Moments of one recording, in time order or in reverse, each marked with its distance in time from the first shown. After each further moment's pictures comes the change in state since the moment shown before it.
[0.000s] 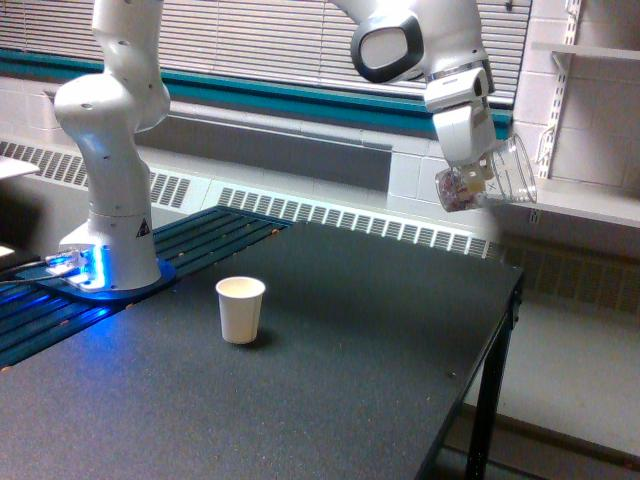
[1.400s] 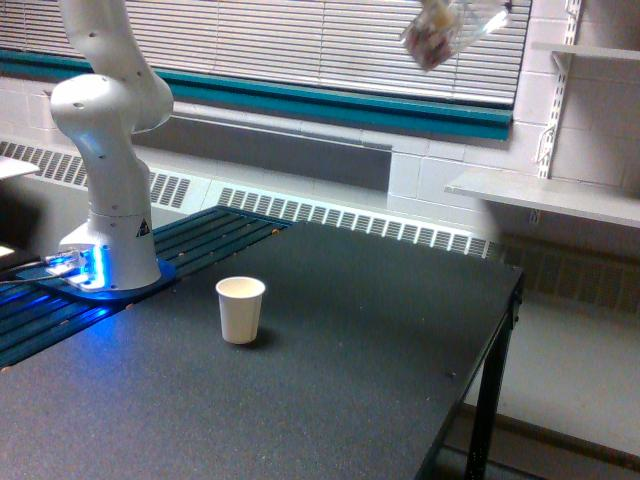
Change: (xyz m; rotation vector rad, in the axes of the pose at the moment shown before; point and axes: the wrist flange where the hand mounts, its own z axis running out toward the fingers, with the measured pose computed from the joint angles) arm 0.014 0.051 -0.199 0.178 0.226 -0.072
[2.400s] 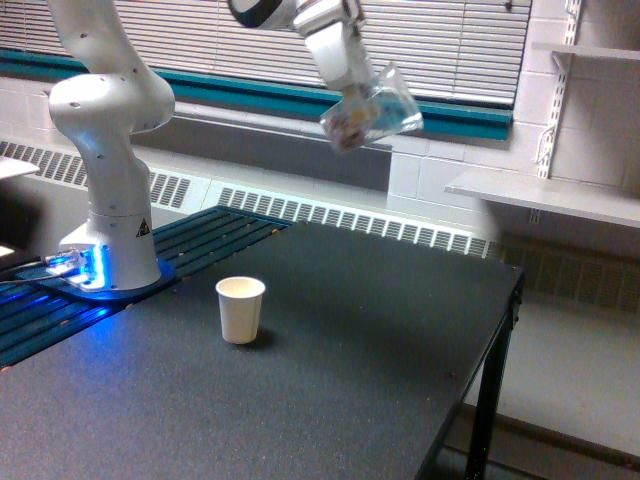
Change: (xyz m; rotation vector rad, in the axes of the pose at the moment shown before) arm -0.094 0.089 0.035 -0.125 -0.135 -0.093
